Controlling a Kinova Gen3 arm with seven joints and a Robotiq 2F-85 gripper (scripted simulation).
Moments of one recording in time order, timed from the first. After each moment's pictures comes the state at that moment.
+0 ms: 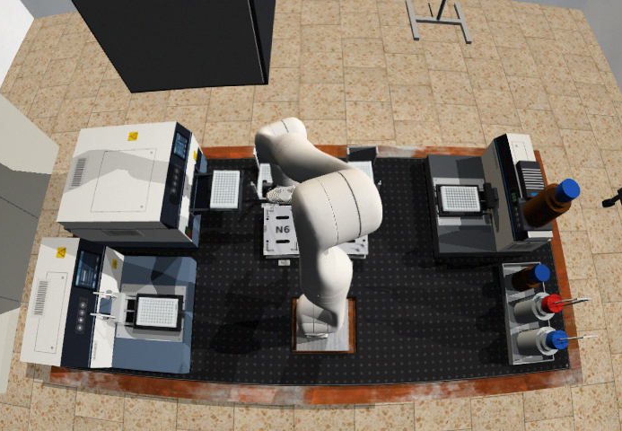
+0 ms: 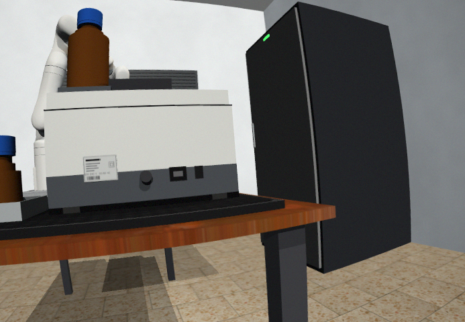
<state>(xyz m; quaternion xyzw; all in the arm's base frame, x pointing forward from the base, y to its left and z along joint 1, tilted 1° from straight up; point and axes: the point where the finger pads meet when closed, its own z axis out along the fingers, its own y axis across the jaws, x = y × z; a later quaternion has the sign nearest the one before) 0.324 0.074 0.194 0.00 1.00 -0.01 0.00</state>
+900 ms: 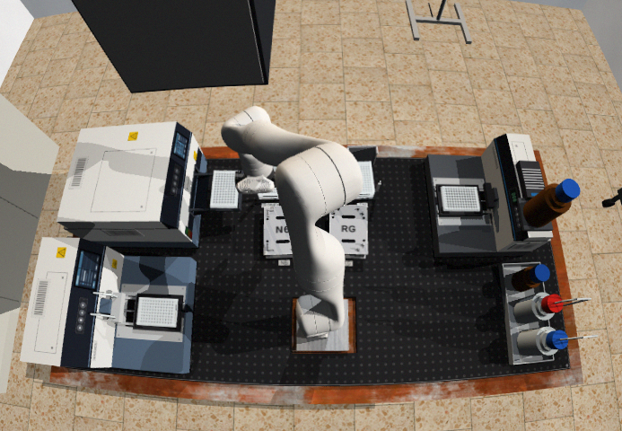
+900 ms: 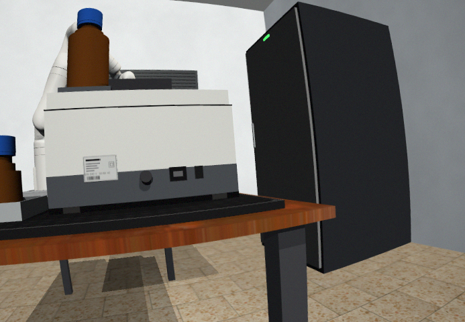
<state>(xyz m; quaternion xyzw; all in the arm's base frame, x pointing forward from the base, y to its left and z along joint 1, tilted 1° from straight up) 0.350 0.148 0.193 -0.01 1.00 -0.01 0.00</state>
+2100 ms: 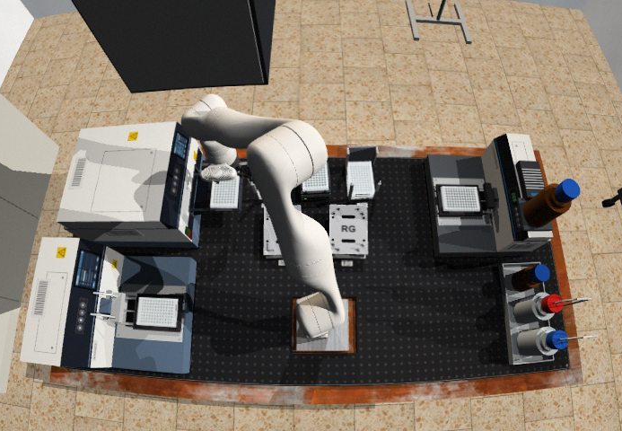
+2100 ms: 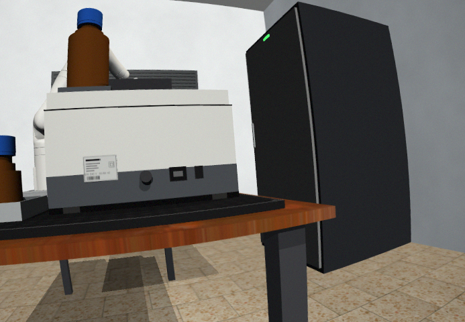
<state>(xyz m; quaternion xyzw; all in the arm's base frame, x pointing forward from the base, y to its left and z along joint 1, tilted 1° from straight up) 0.385 0.244 0.192 -0.01 1.00 -0.01 0.00</state>
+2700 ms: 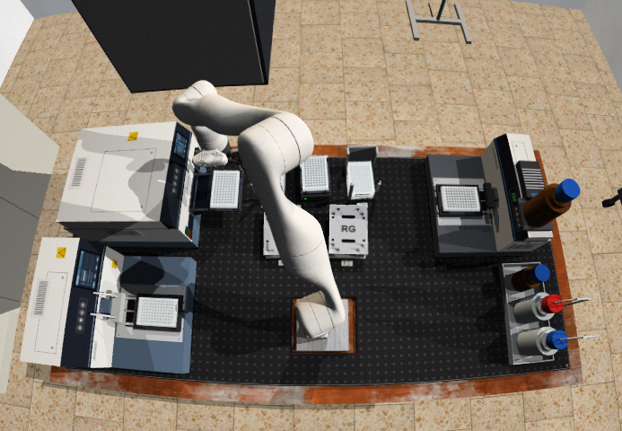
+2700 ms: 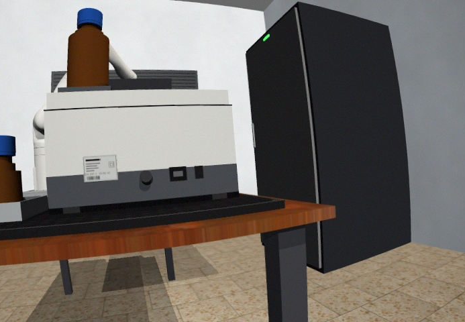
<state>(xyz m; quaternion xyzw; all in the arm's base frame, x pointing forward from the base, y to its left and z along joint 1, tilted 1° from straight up) 0.427 0.272 0.191 -0.01 1.00 -0.01 0.00</state>
